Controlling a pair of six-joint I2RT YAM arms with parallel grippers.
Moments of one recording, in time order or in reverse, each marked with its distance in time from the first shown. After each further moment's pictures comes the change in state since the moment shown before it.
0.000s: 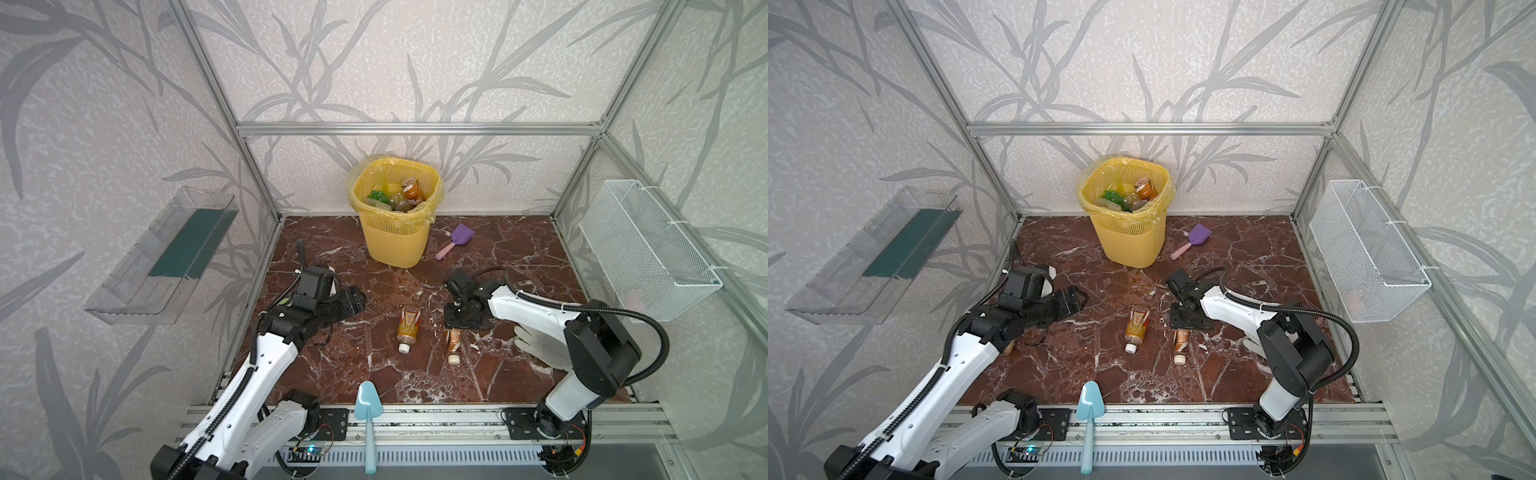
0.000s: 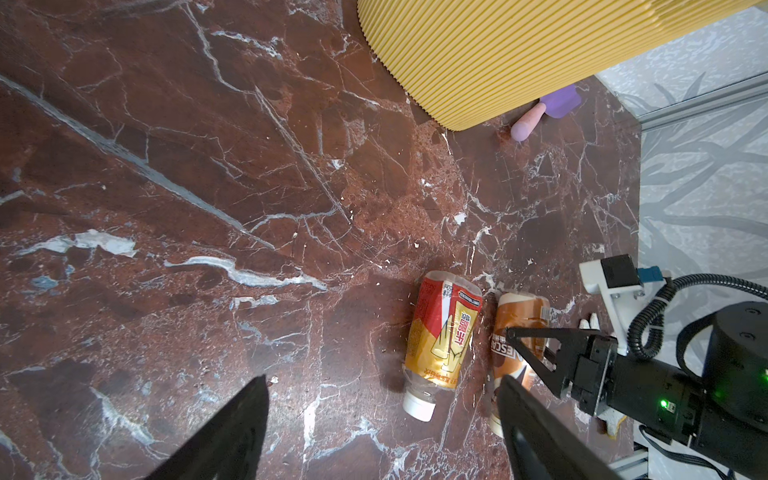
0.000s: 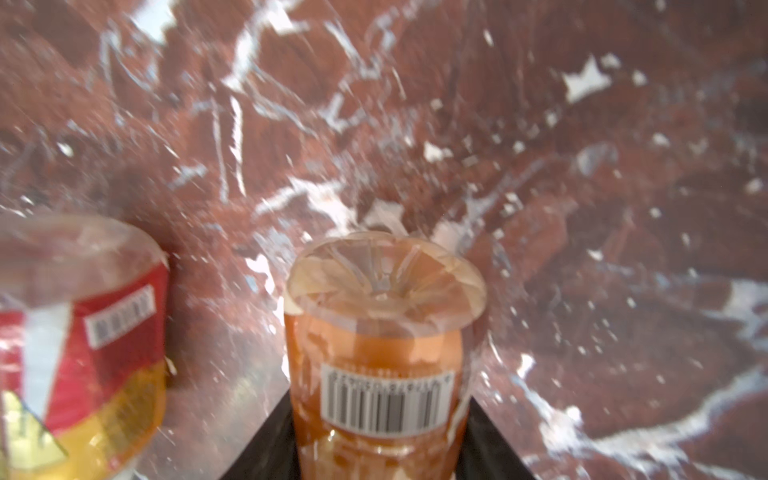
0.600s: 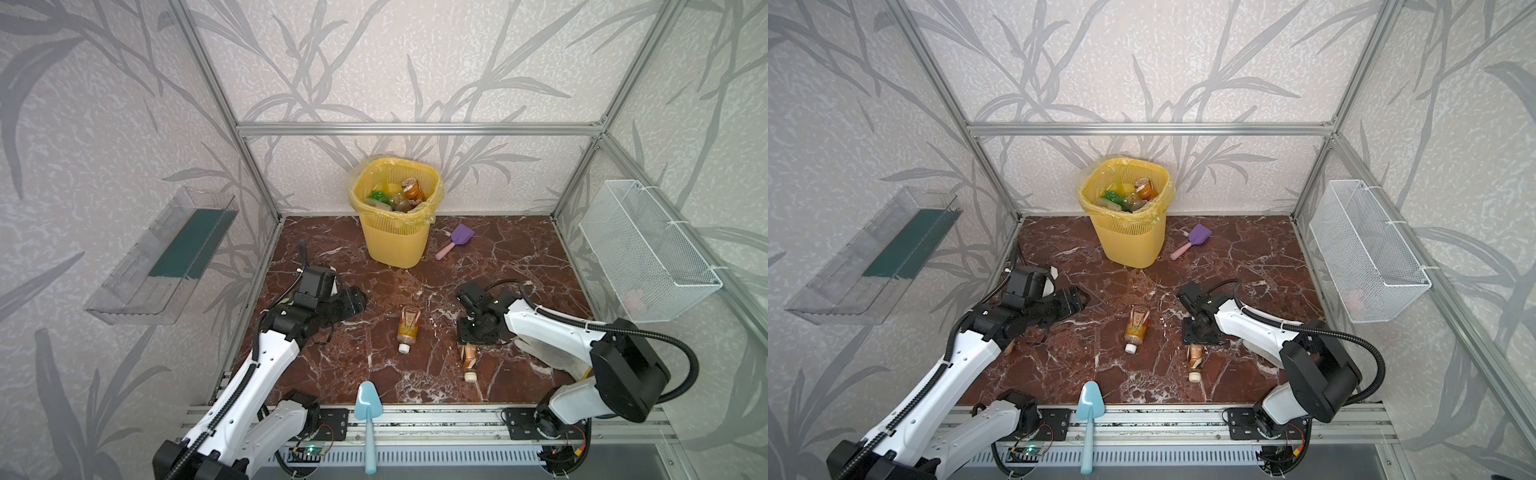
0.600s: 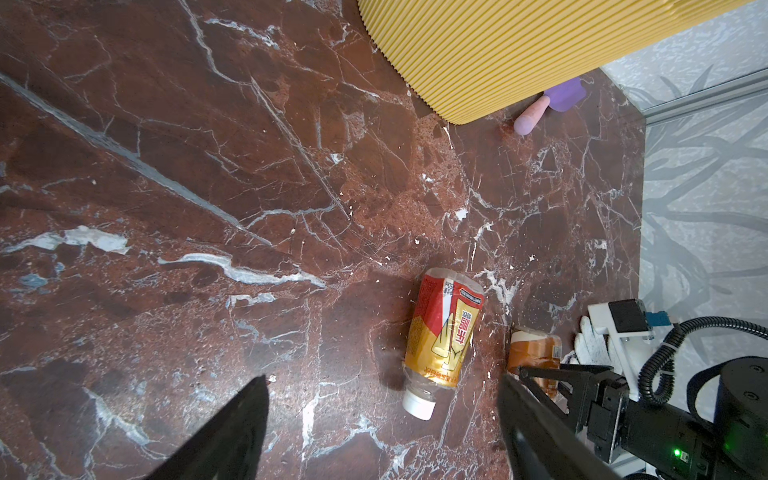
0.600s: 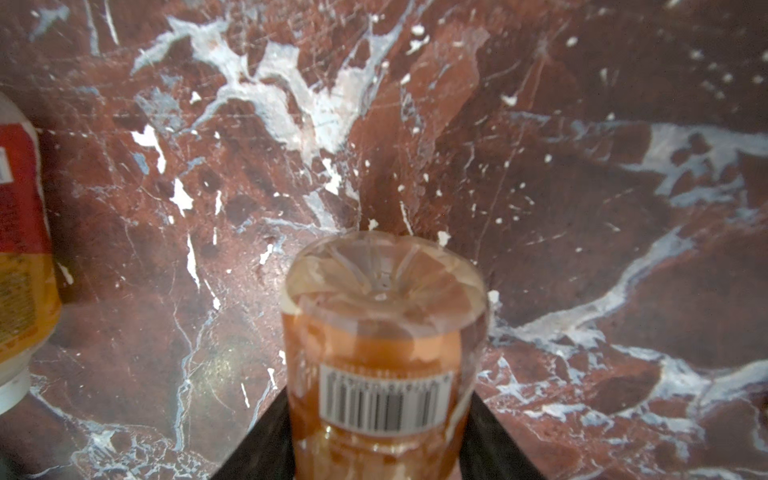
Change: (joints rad) left arm 0.000 0.016 0.000 0.005 0.010 0.001; right arm 0.000 -0.148 -0.147 -0.059 -0.010 -0.027
